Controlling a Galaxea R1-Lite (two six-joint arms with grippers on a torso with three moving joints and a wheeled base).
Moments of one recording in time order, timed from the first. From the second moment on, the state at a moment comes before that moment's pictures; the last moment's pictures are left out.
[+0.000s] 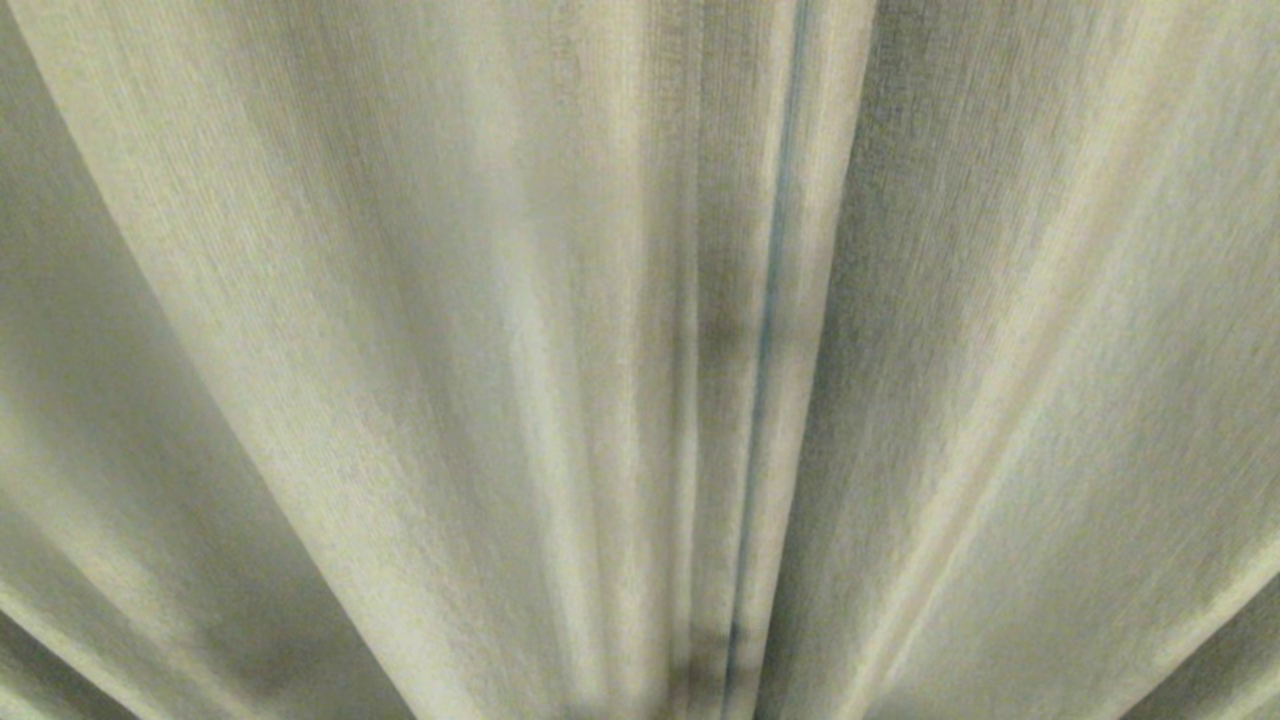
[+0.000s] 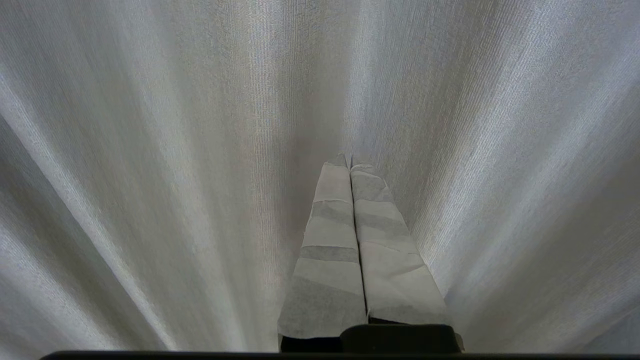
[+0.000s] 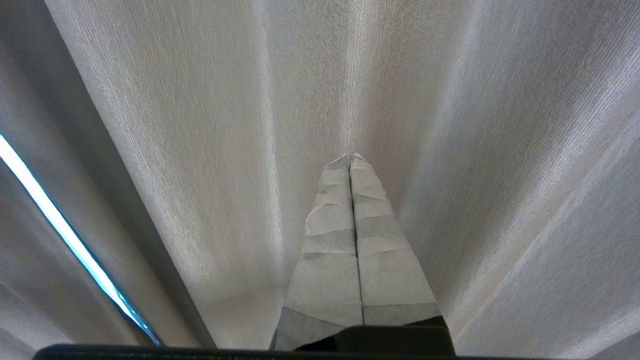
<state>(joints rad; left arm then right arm) 0.00 0.00 0.00 -0.01 0.04 -0.07 0.00 0.00 0.00 0.01 0.05 -0.05</state>
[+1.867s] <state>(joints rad) 0.00 0.00 0.00 -0.01 0.04 -0.07 0.00 0.00 0.00 0.00 0.05 -0.16</state>
